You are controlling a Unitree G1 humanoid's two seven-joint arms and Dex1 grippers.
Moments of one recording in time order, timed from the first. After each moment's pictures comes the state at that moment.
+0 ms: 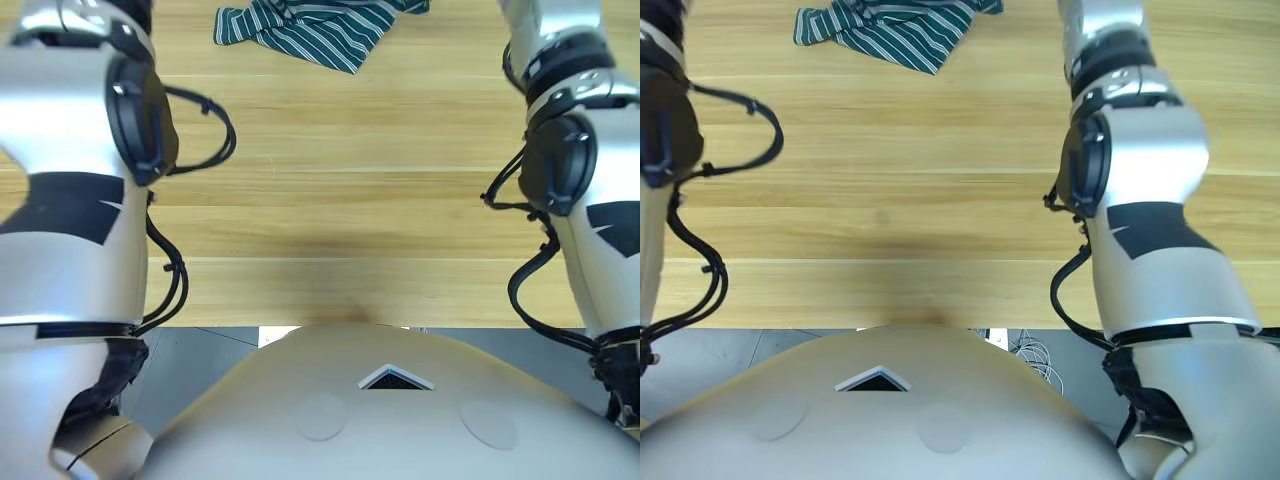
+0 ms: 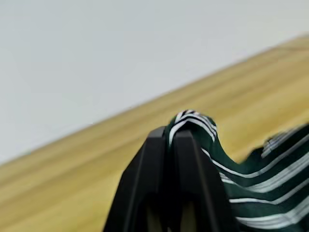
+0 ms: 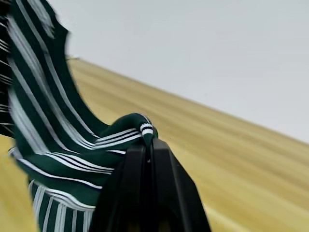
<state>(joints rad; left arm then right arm) -1.26 0.34 0.09 1.34 0.03 -0.13 -0.53 -1.12 -0.23 -0.13 1.36 -0.04 -0.28 0.65</state>
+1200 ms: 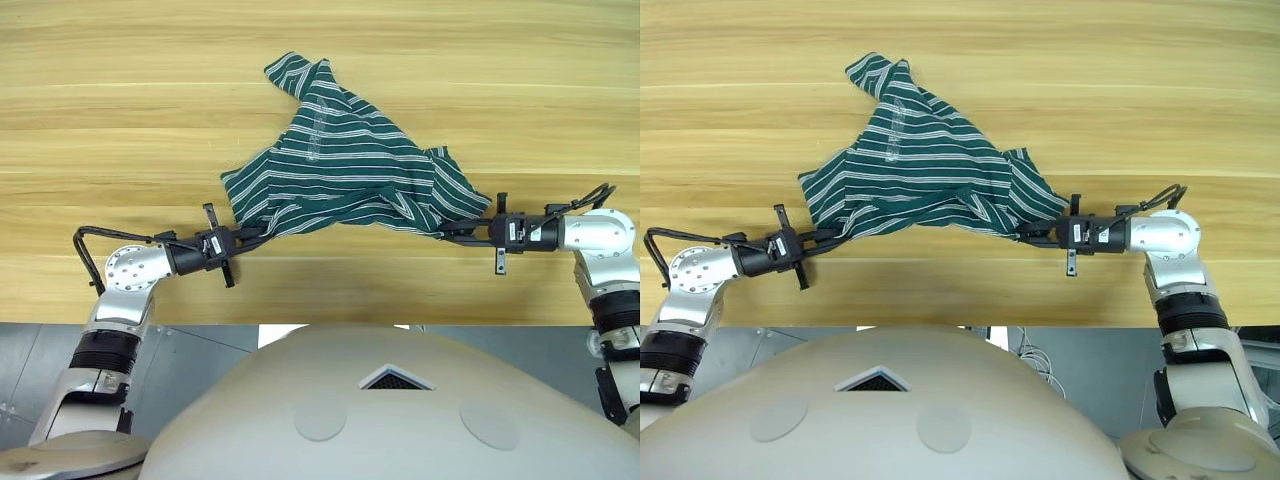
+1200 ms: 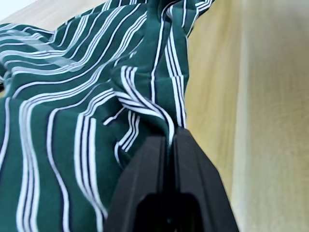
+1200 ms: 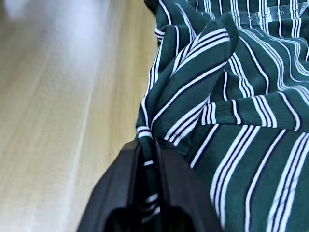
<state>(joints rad) 0.29 0.67 -0.16 0.18 -0.18 -0.52 -1.04 0.03 -0.77 0.22 0.45 0.24 -0.64 1.35</state>
